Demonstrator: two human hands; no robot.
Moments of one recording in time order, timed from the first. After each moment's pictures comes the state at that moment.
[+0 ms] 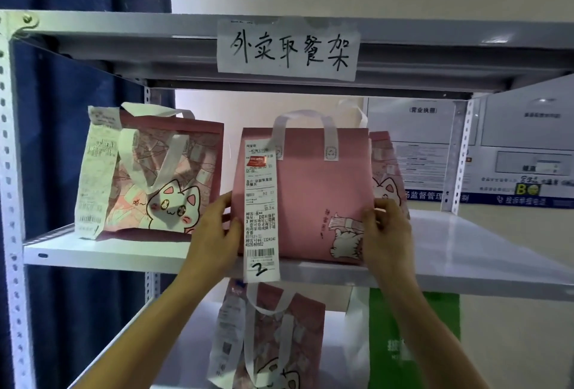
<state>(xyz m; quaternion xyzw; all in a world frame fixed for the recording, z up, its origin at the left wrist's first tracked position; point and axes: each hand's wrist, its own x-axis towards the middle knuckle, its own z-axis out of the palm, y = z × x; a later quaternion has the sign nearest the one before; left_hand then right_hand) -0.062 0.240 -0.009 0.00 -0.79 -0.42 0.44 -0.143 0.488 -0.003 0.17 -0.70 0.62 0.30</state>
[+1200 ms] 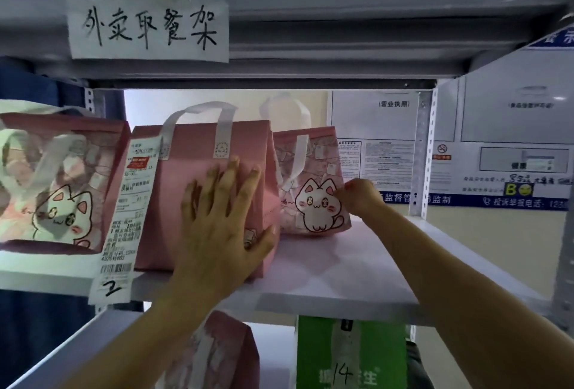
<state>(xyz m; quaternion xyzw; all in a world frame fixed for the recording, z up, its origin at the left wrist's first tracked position) -0.143 0.405 0.007 0.05 -0.86 0.10 0.50 -0.372 0.592 0.057 0.15 -0.89 0.40 0.14</state>
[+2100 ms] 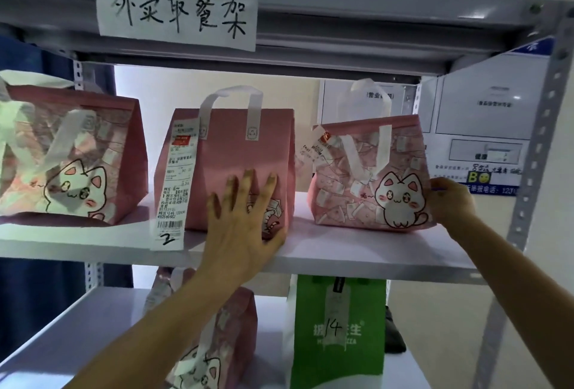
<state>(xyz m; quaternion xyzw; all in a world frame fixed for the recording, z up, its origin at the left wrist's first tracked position) -0.146 0.398 -0.030 0.04 -0.90 -0.01 0.43 -0.324 0.742 0.029 0.00 -0.82 0.50 0.28</state>
